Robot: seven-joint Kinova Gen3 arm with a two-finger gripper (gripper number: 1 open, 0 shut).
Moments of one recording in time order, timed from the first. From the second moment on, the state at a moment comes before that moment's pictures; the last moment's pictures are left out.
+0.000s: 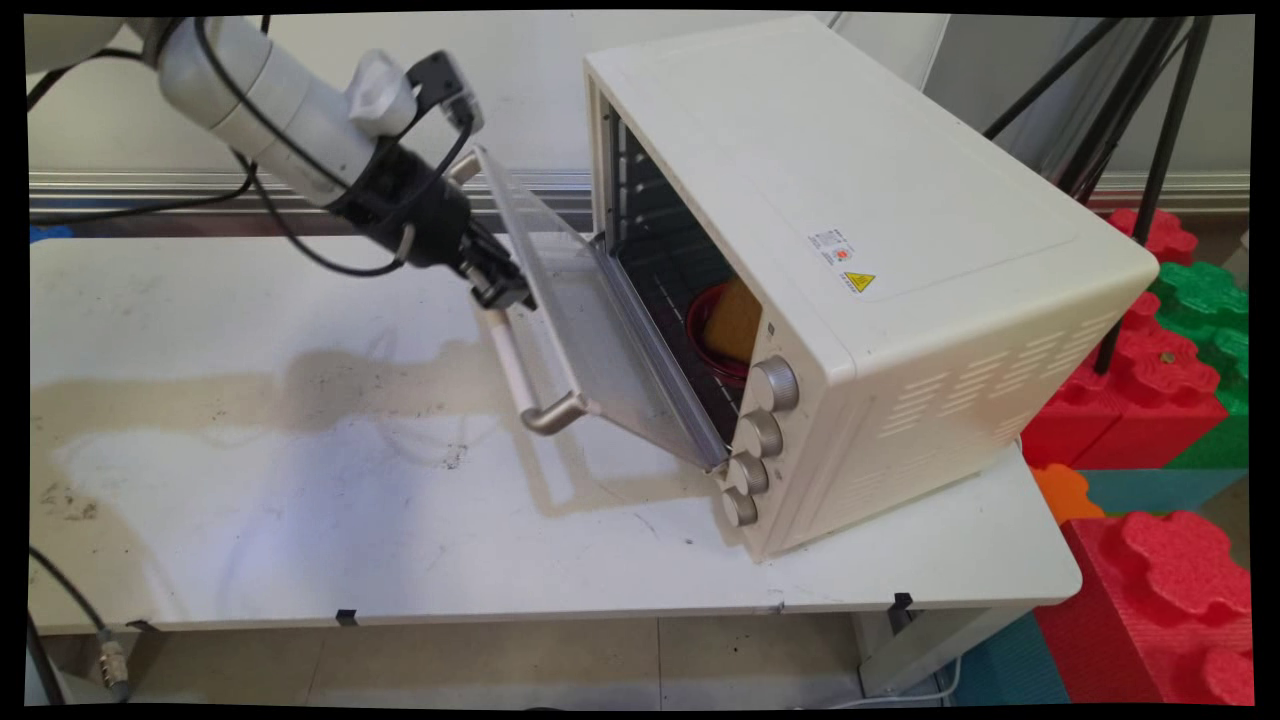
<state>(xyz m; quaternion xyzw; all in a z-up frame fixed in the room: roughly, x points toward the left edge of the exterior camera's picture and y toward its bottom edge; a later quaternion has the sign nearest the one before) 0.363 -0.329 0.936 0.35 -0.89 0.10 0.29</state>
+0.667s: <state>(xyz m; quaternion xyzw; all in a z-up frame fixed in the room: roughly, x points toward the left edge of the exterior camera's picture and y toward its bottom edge) 0.385 -0.302 0.899 0.35 -0.90 0.09 0.26</state>
